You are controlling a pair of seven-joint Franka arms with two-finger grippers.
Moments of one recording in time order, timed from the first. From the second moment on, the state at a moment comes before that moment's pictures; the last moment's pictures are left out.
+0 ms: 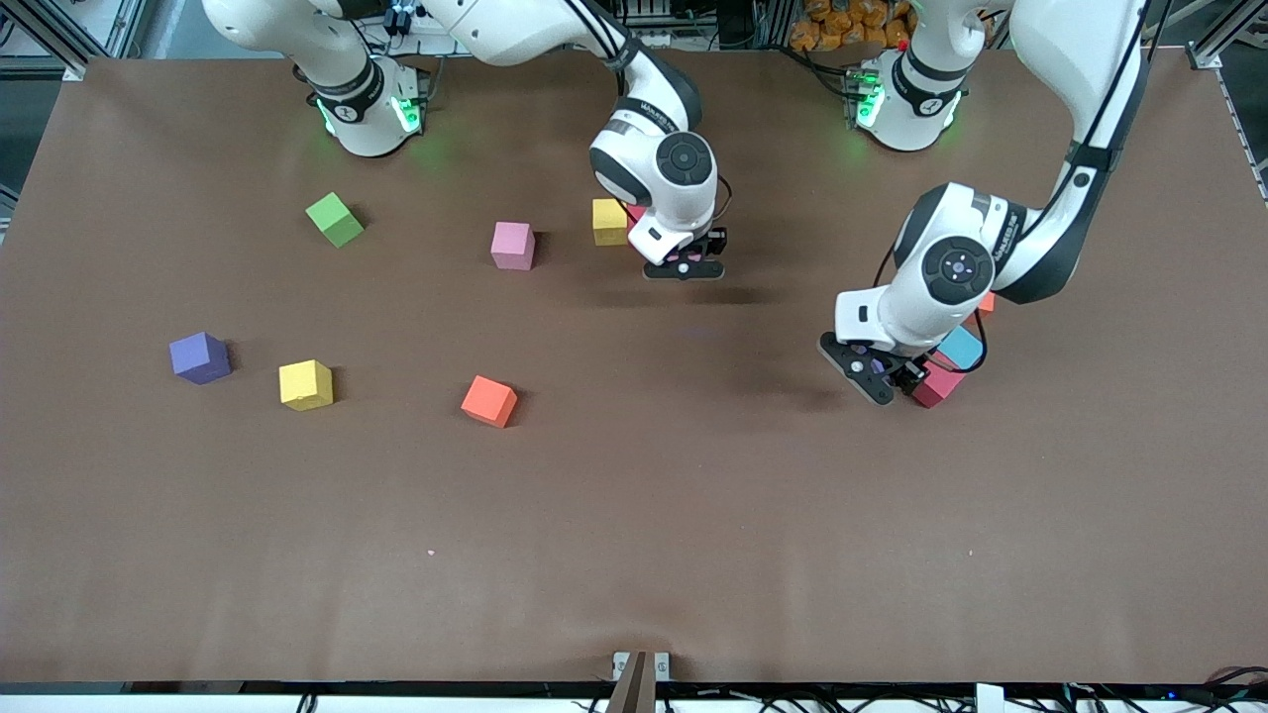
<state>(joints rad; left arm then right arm) -0.03 0.34 -0.30 -2.08 0.19 2.33 0.46 0.96 0.73 0.09 -1.60 0.12 2.28 0.97</state>
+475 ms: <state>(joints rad) 0.05 0.35 -0.30 -2.16 0.20 2.41 0.47 0.96 0.74 0.09 -1.60 0.12 2.29 0.97</state>
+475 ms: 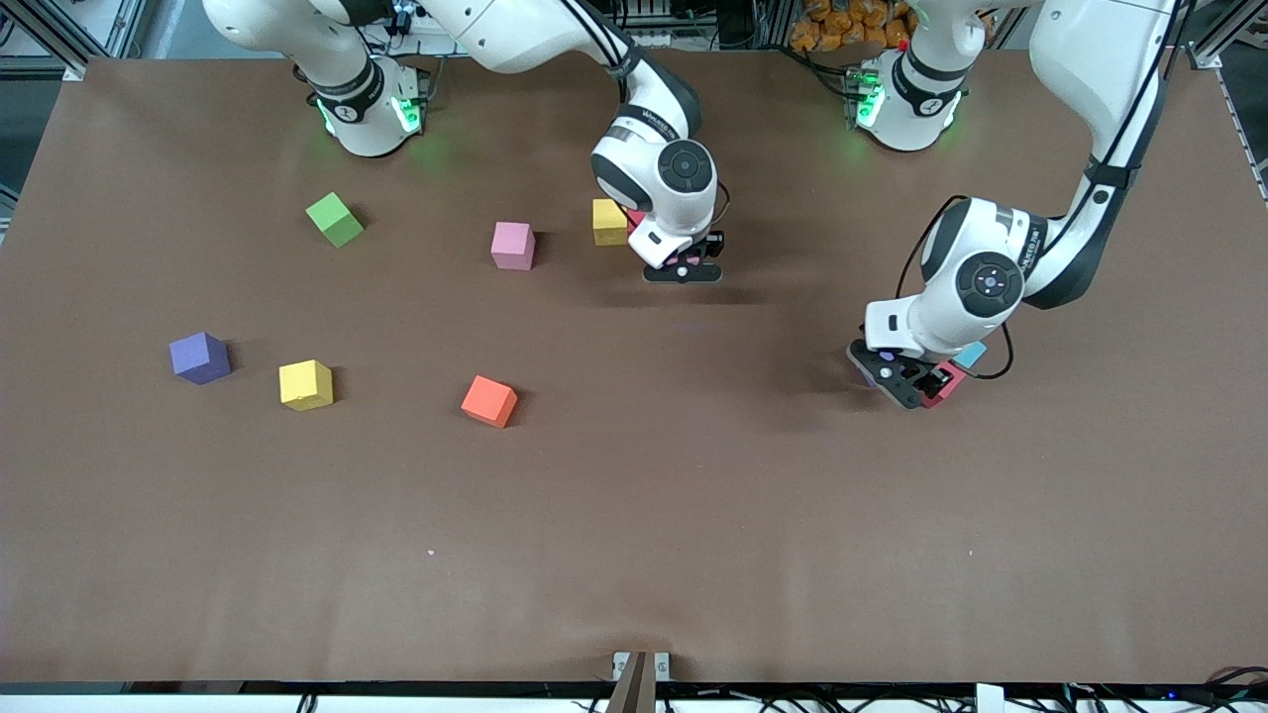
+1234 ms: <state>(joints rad) 0.05 0.34 -0.30 -2.23 0.20 2.46 0.47 0.97 0.71 0.07 -1.56 0.11 2.29 0.99</state>
